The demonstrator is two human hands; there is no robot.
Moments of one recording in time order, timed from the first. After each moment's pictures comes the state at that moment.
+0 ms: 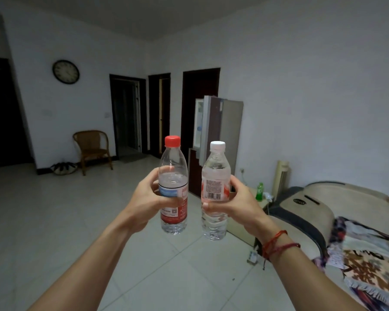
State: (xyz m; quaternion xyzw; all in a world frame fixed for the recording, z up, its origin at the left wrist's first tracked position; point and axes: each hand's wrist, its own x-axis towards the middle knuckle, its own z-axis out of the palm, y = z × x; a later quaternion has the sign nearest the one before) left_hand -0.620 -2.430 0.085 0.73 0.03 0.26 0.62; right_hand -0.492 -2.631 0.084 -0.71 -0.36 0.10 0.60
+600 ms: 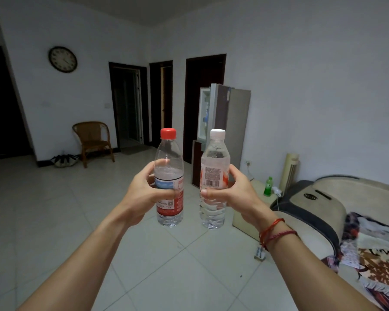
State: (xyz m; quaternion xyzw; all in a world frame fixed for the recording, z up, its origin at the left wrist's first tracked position) left_hand -0.580 -2.335 0.069 0.73 0.07 0.28 0.62; right_hand -0.447 -2.535 0.077 -0.70 -0.36 0.11 0.60
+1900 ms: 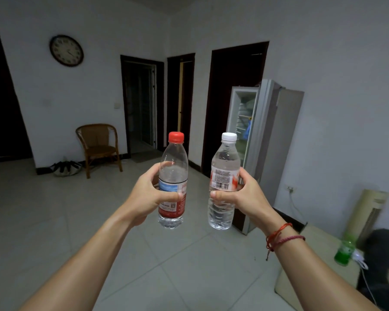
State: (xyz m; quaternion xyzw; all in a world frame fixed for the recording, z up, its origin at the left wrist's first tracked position) left_hand -0.104 -1.893 0.058 0.74 0.11 0.30 0.59; right_hand 0.051 -2.088 0.066 -0.70 -0.36 0.12 0.60
